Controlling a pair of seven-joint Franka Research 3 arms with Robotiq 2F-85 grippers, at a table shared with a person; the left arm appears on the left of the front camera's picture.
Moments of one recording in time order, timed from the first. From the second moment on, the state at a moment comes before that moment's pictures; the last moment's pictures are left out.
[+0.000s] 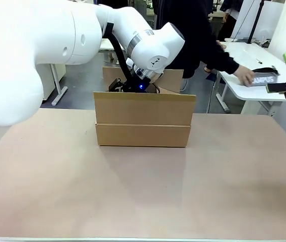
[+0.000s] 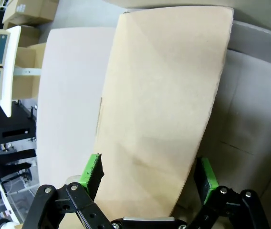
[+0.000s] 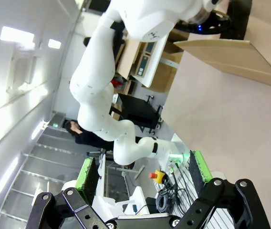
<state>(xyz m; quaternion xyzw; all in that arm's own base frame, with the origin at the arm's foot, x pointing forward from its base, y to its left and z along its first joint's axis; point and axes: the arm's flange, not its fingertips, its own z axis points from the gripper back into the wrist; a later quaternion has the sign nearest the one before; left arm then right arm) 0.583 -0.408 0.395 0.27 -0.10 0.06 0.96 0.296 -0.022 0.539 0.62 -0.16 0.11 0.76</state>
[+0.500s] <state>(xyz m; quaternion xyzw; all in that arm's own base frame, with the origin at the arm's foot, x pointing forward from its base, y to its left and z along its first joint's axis) 0.587 -0.403 0.394 0.28 -0.09 0.07 0.95 0.296 -0.022 0.539 0.62 -0.16 0.11 0.76</state>
